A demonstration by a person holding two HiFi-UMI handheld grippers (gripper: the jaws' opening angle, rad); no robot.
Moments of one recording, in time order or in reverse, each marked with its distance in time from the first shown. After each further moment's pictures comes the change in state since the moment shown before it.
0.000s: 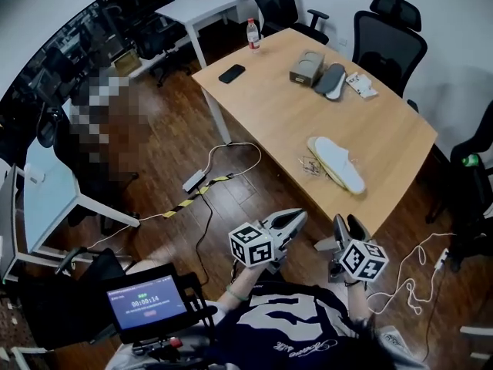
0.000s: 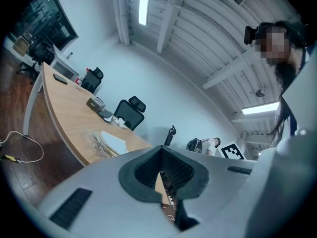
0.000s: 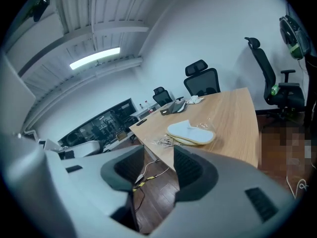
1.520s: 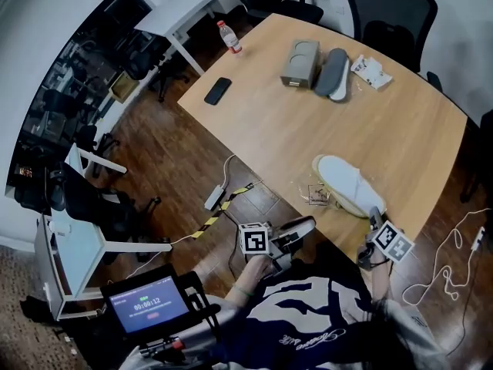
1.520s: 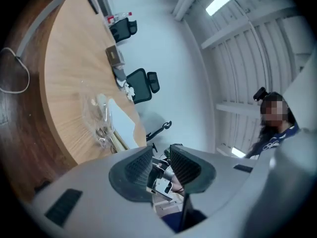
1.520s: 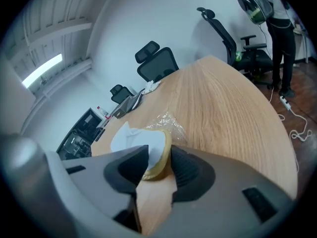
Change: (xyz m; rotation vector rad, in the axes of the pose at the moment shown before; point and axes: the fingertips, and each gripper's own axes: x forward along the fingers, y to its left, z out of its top) left arm 0.100 0.140 0.016 -0.563 0.194 -0.176; right arm 0.150 -0.182 0.013 0.405 0.088 -0.312
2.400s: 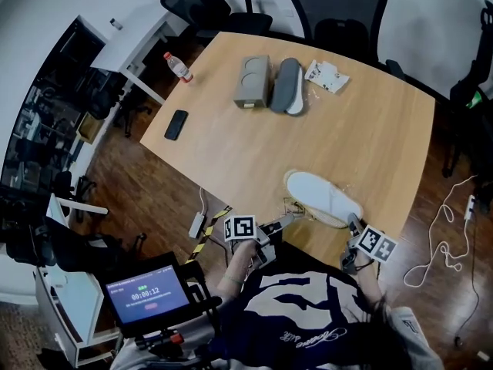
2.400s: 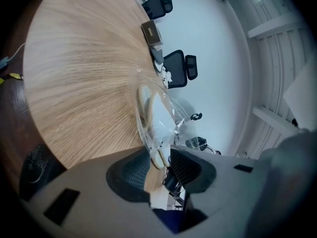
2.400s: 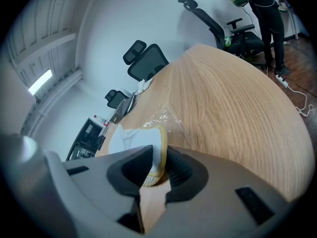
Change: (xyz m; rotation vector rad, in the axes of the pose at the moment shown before) left arm 0.046 0.107 0.035 -0.257 0.221 0.290; right arm 0.021 -0.012 0.000 0.169 0.033 0.033
